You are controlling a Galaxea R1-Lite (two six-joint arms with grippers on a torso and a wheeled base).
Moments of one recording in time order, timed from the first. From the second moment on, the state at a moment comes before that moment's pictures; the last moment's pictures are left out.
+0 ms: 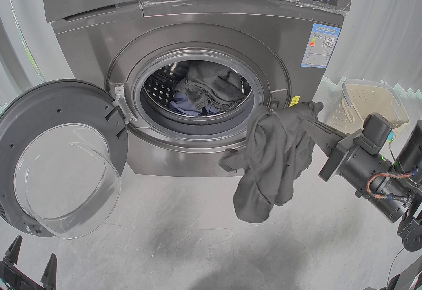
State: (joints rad) left arm 0.00 0.02 -0.02 0.00 0.00 0.03; right arm 0.71 1.50 -0.44 -1.23 -0.13 0.15
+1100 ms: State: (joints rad) left arm 0.01 0.28 -0.19 -0.18 -0.34 0.03; right arm 0.76 1.71 -0.62 -1.36 -0.15 0.15
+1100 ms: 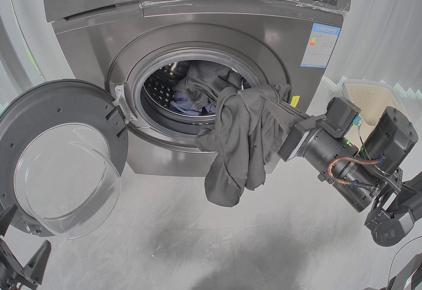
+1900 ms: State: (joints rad) left arm -0.36 1.31 -0.25 -0.85 -0.49 0.06; right arm 0.78 1.84 -0.73 -1.41 -0.14 0.15
